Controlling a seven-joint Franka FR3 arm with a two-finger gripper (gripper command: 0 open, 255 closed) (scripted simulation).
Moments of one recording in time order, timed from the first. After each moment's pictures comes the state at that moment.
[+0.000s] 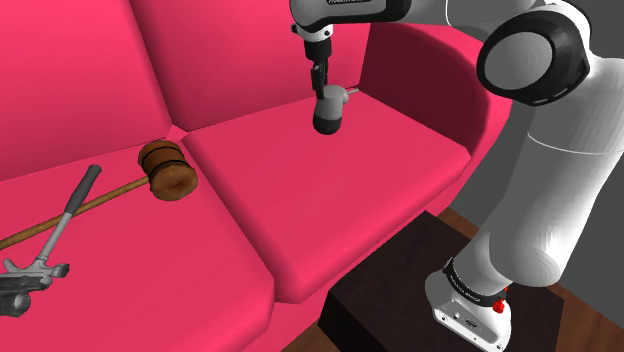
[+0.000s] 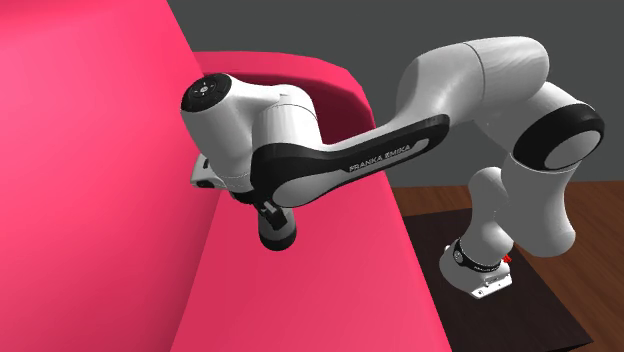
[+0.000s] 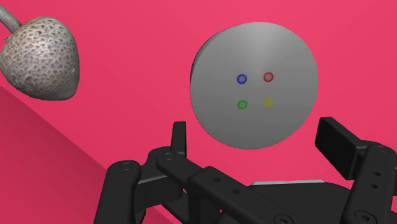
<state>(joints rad) 0.09 0.28 -0.11 -1.47 -0.18 1.65 -0.61</state>
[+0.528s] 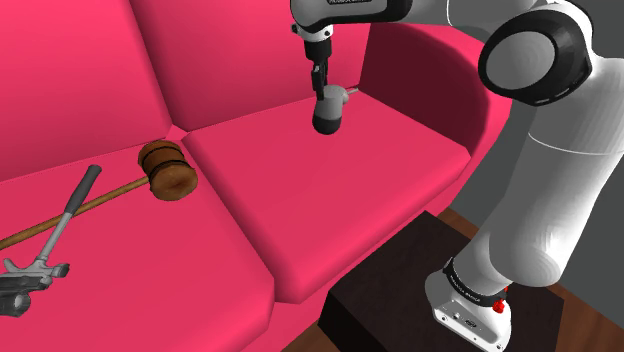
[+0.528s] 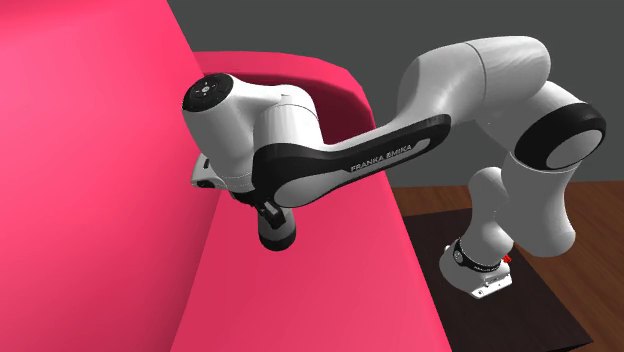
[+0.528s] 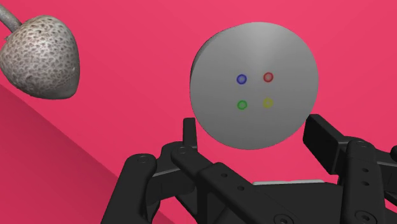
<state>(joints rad) 0.09 0.27 -0.11 -1.48 -0.18 1.66 -0.61</state>
